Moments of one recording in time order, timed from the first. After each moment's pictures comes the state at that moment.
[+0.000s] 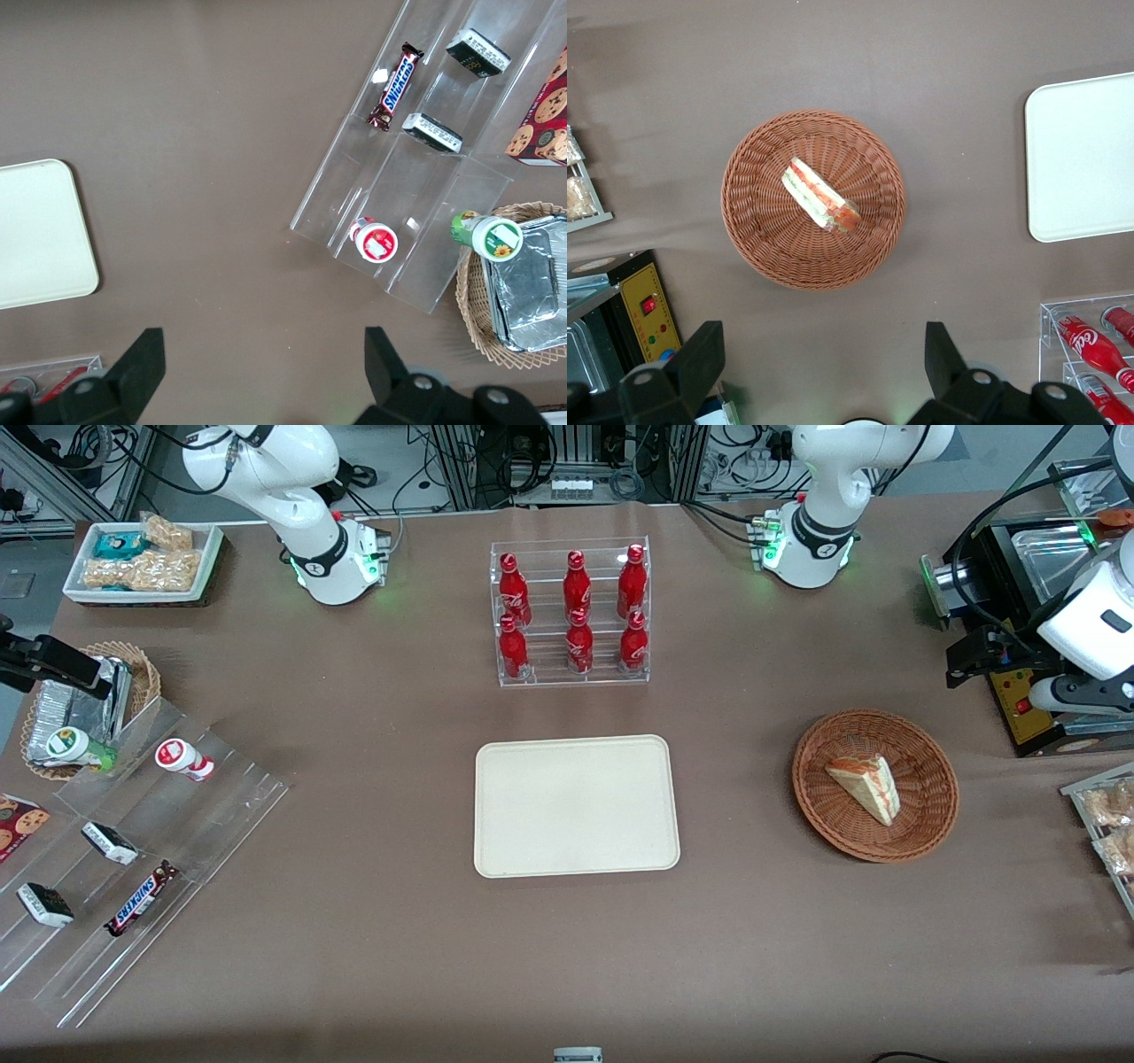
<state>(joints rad) -0.04 0.04 -0.03 -1.51 0.01 1.48 0.05</state>
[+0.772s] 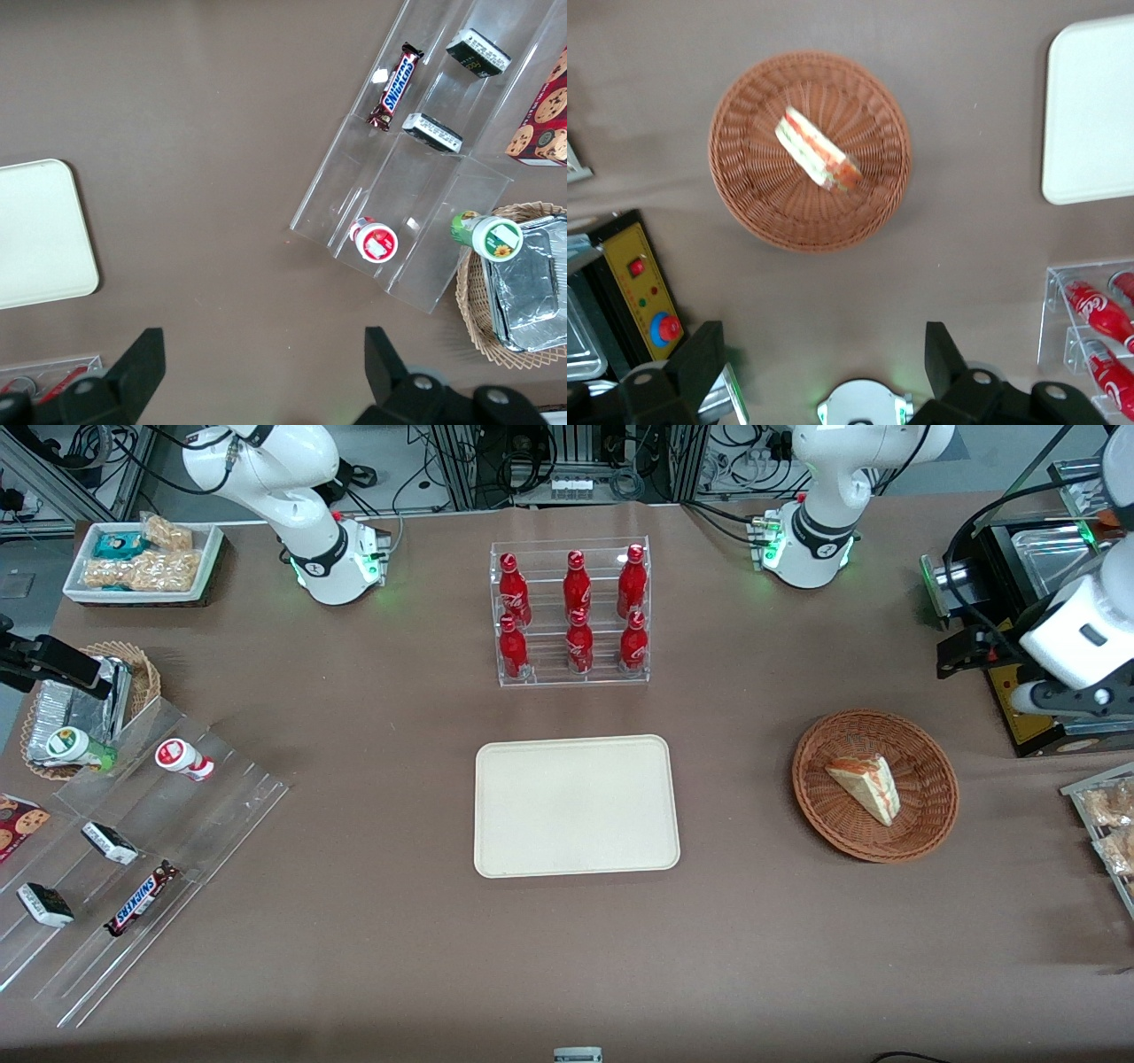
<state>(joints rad) -0.03 0.04 -0.02 -1.59 0.02 1.43 0.05</state>
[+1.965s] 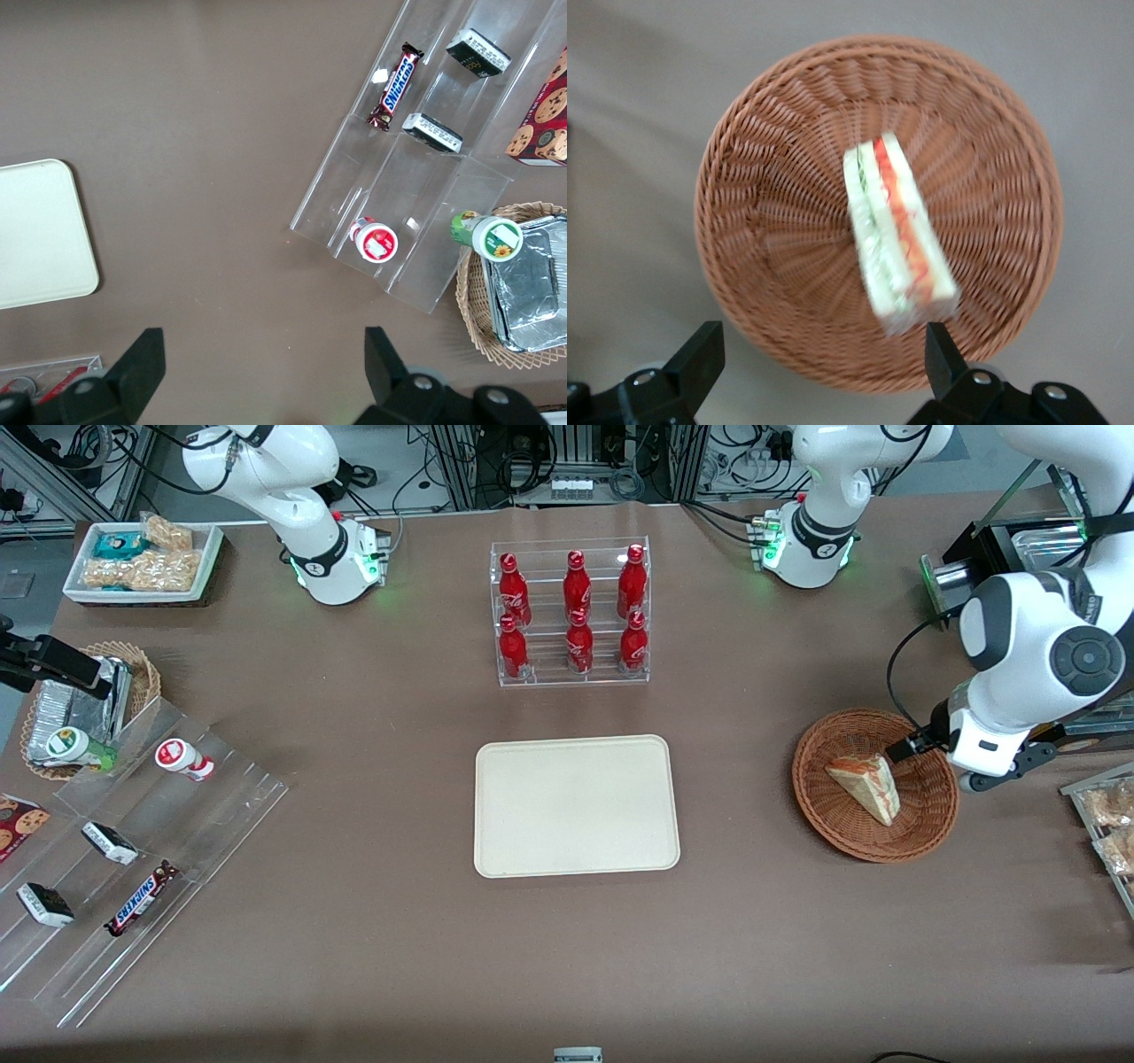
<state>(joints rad) 0.03 0.10 0.00 -2.16 0.08 2.16 -0.61</state>
